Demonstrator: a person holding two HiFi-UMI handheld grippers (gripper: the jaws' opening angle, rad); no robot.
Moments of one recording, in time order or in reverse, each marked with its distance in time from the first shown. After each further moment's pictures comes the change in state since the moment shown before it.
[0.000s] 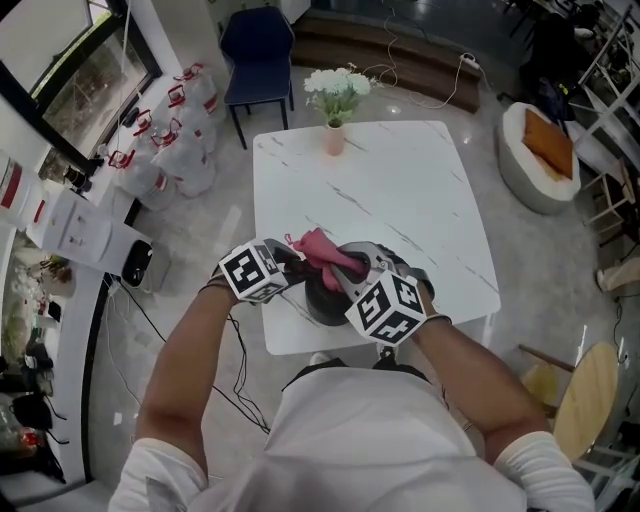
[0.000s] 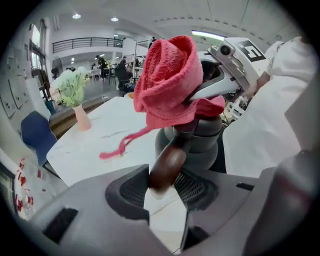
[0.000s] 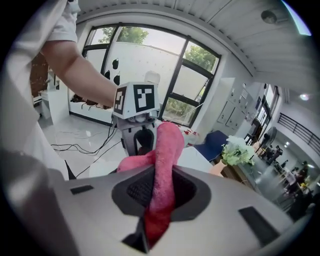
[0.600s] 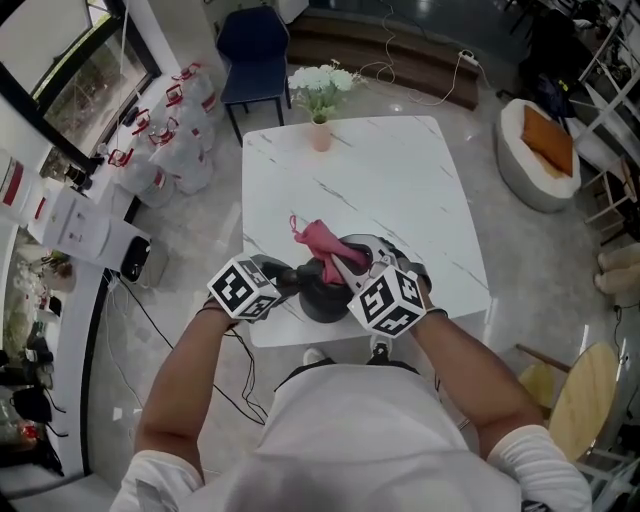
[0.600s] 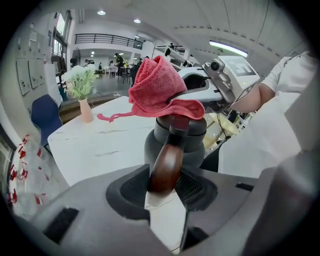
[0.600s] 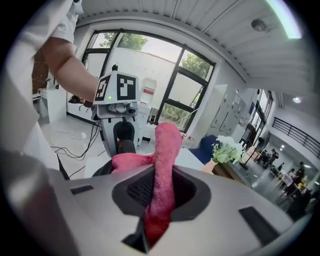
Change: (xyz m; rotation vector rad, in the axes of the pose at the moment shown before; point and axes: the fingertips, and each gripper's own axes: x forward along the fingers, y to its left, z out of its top) left arm 0.009 -0.048 0.019 -0.181 -0.056 0.051; right arm -0.028 -0.021 -0.037 -0.007 -0.078 -0.058
